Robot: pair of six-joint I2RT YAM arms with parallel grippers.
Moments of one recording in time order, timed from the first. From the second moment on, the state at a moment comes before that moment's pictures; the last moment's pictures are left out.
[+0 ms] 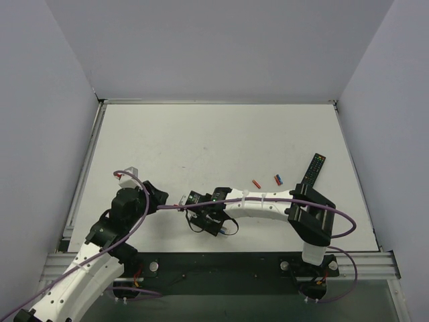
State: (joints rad) left arm -0.48 0.45 0.38 -0.42 -0.16 -0.77; right arm 1.21 1.80 1.18 -0.70 0.07 0.06
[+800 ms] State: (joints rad) left arm -0.52 0.80 0.38 -0.27 0.09 -0.74; right arm 1.07 1.48 1.04 -0.68 0.01 0.23
